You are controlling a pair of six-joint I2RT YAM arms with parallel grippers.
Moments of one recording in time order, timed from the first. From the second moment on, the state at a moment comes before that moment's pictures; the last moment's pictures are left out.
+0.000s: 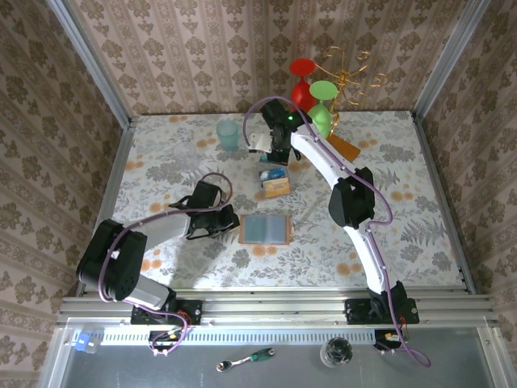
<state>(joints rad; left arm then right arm) -0.50 1.47 0.66 -0.21 0.42 -0.81 0.49 2.42 2.43 -1.18 0.02 -0.90</state>
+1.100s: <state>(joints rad) -0.50 1.52 0.66 -0.16 0.45 -0.83 0.49 2.43 2.41 -1.15 0.05 -0.87</state>
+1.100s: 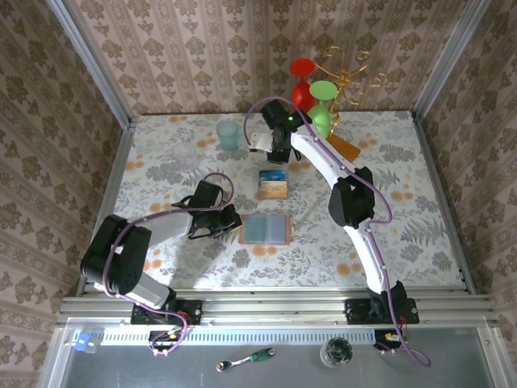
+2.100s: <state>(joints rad) -0.51 1.53 0.66 -0.14 0.45 -0.85 0.49 2.31 2.15 -1.04 0.04 -0.78</state>
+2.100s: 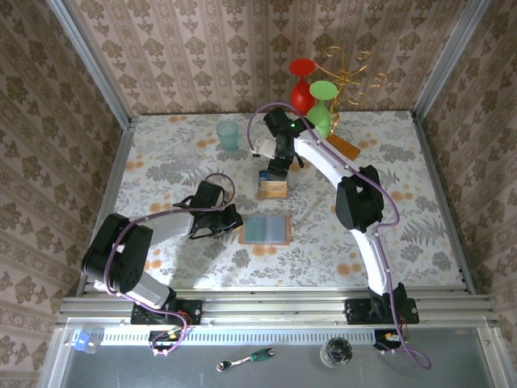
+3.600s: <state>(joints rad) -0.51 1.54 0.66 -0.13 0.45 -0.85 0.49 2.31 2.18 -0.74 0.21 -0.77</state>
